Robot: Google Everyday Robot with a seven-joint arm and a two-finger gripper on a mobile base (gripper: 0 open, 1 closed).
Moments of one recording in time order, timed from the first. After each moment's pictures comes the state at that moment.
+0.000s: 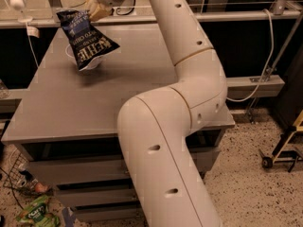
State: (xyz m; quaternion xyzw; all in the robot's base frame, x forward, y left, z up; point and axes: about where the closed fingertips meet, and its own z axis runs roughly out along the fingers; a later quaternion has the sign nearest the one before) arm 0.766 0.179 0.980 -0.82 0.42 0.05 0.39
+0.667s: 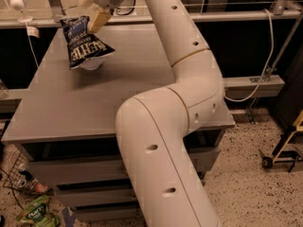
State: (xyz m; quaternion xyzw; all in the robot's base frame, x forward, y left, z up) arm 0.769 0.188 0.974 -0.82 0.42 0.05 0.39
